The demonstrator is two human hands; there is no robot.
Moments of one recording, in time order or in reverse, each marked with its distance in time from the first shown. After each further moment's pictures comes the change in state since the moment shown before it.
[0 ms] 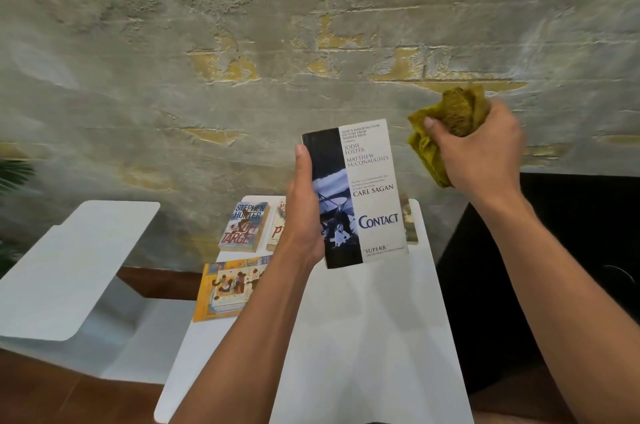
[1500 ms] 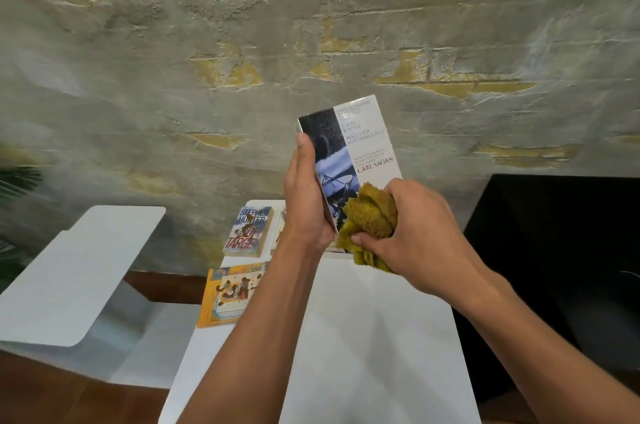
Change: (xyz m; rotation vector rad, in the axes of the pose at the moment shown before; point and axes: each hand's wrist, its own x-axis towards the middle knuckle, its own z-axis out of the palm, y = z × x) left_hand 0.025 0.005 0.007 -0.197 -0.079 0.134; right_hand -0.089 -0.020 0.013 -0.286 -0.569 -0.242
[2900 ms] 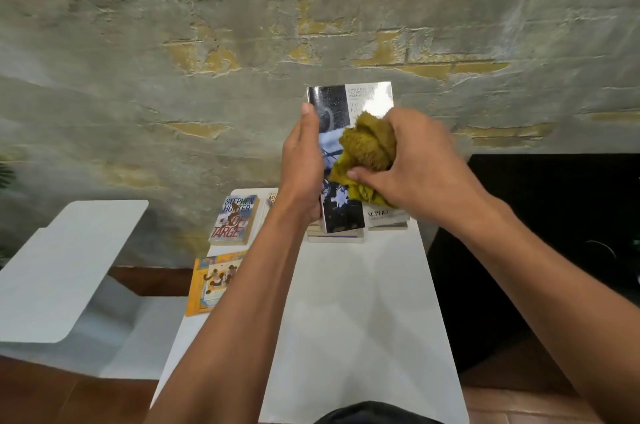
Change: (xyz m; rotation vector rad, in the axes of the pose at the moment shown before) left_hand 0.011 0.001 0.017 0.423 0.078 0.065; right_hand 0.021 0.001 -0.043 -0.023 0.105 -0.046
